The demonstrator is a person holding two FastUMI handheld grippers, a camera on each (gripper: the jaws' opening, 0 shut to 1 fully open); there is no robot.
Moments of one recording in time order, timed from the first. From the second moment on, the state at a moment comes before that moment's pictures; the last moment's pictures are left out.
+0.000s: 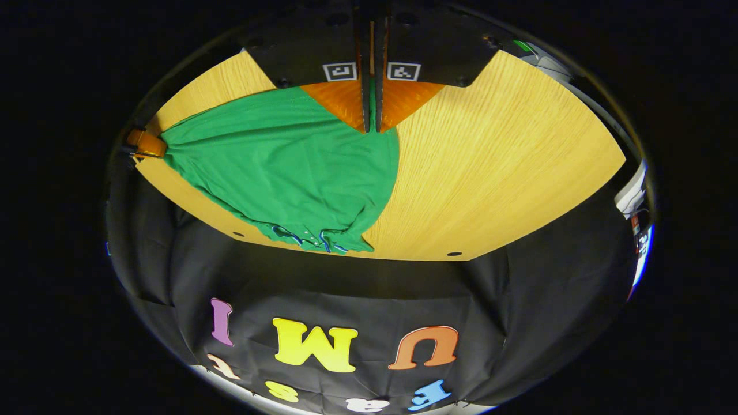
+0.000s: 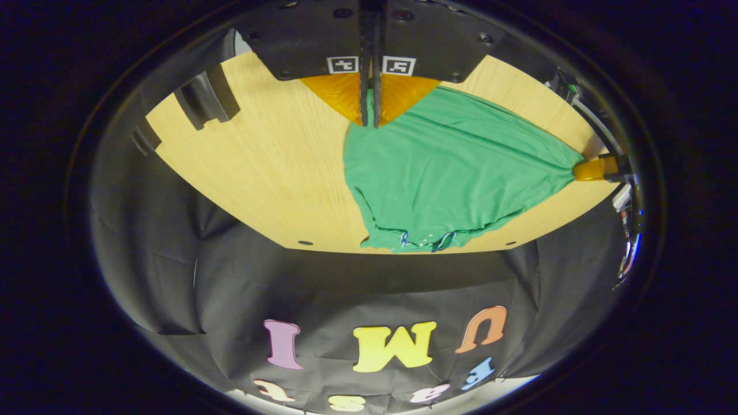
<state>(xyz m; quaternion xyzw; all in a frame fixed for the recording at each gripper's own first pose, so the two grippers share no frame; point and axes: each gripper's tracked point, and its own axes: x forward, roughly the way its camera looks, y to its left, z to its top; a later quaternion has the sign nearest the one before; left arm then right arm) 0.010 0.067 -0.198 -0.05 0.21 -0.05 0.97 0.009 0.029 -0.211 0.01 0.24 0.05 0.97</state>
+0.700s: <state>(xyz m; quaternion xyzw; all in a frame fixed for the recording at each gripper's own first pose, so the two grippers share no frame) 0.031 0.051 -0.112 -0.04 0.12 -0.08 0.99 0.037 0.021 -0.112 0.03 0.18 0.07 0.98</state>
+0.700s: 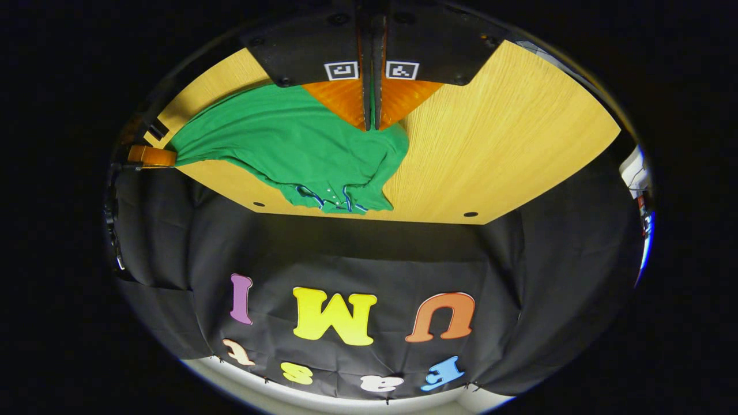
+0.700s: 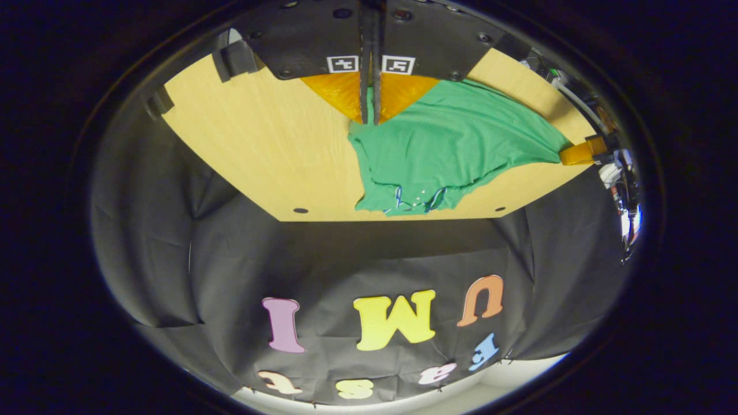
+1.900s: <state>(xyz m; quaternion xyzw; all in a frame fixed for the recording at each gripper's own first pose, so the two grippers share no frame) 0.348 0.045 0.013 -0.01 0.02 -0.08 1.00 0.377 0.081 0.016 -0.02 0.07 0.07 0.99</state>
